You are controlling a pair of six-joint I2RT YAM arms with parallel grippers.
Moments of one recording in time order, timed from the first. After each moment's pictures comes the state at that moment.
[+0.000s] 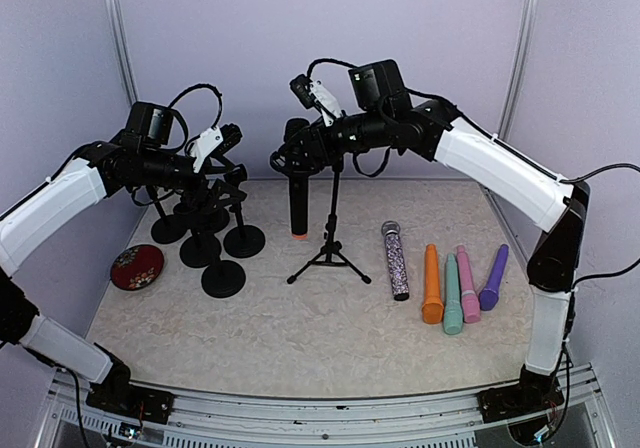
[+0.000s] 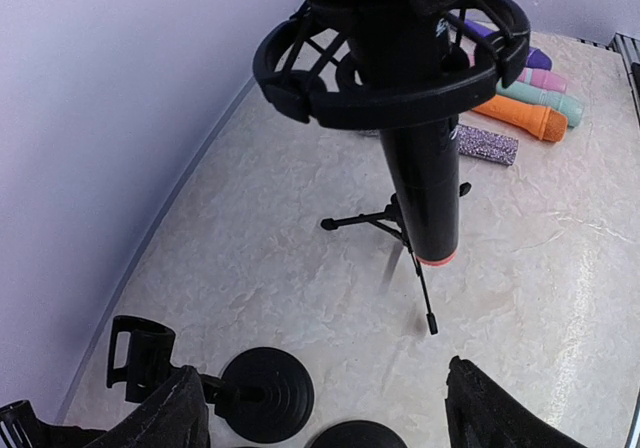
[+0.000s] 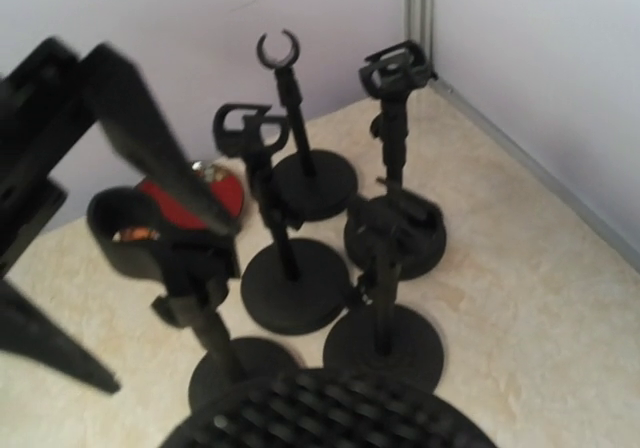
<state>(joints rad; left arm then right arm) -0.42 1.38 1.36 -0.59 0.47 0.61 0.82 1.97 2.14 -0.53 -0.30 -0.03</state>
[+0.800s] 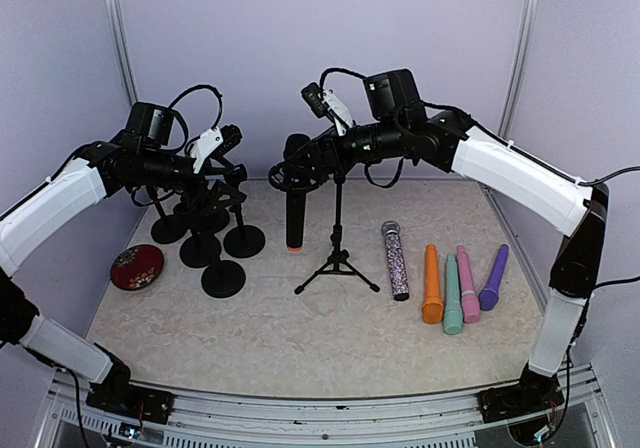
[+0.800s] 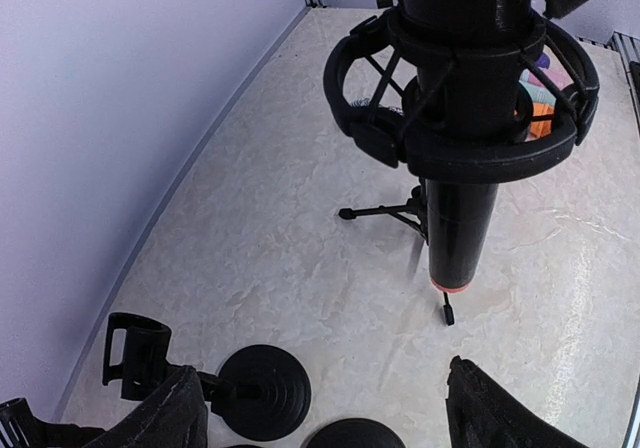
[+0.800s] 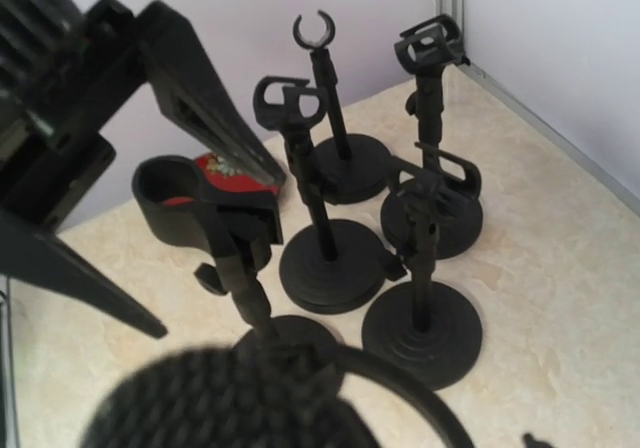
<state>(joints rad) -0.42 1.38 1.36 -0.59 0.47 0.61 0.81 1.85 1.94 -0.47 -0.36 0.00</state>
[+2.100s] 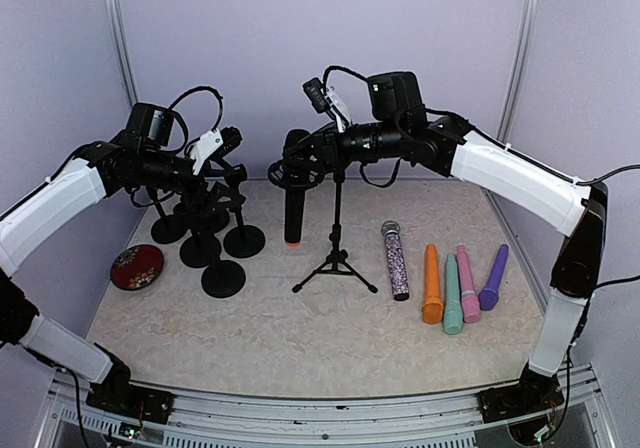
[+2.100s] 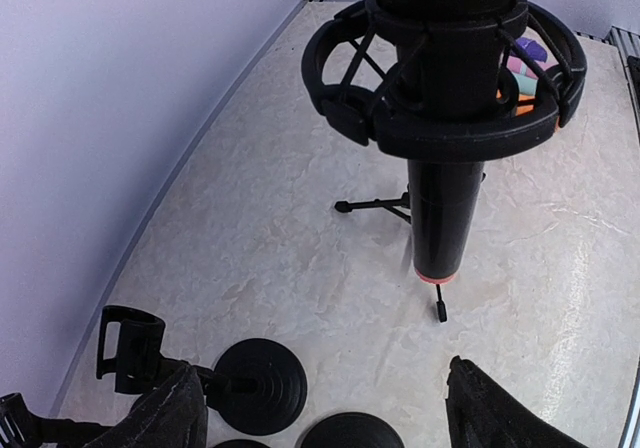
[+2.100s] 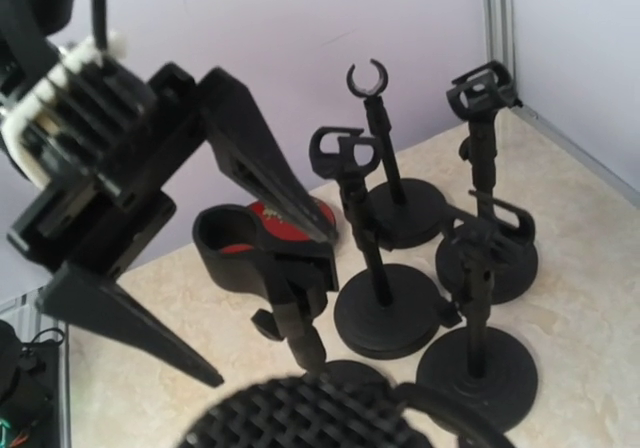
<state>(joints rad) -0.42 1.38 1.36 -0.61 0.47 0.62 0.80 1.84 1.87 -0.32 -0.47 0.08</state>
